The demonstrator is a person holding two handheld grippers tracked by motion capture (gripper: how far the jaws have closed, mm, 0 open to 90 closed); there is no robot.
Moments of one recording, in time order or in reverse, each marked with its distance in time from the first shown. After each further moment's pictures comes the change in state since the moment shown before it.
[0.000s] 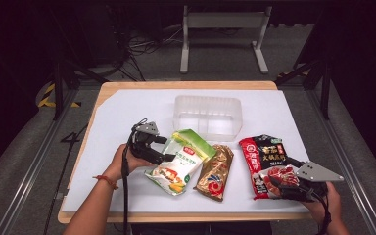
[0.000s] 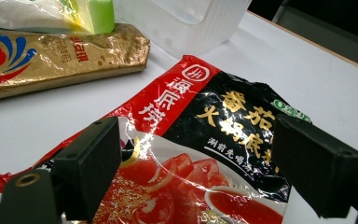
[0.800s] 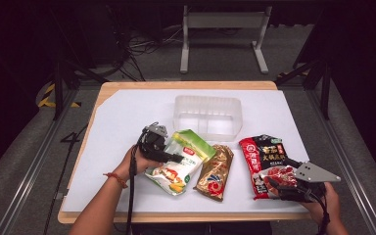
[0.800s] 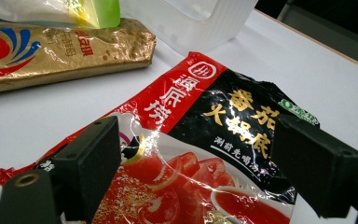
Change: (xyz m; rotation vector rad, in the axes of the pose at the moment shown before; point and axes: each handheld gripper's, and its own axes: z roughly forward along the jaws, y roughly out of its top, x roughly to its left) left arm -0.006 0.003 0.022 0.062 -0.133 -0.025; right arm 0.003 0.000 0.003 0.012 0.010 -0.024
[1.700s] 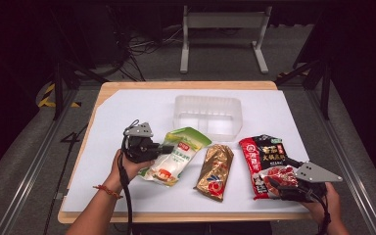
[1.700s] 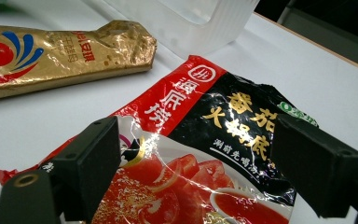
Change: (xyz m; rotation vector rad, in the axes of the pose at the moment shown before) left arm -0.048 -0.002 -0.056 -0.220 0.202 -0.007; right arm -0.001 0.000 -0.002 -0.012 0.006 0.006
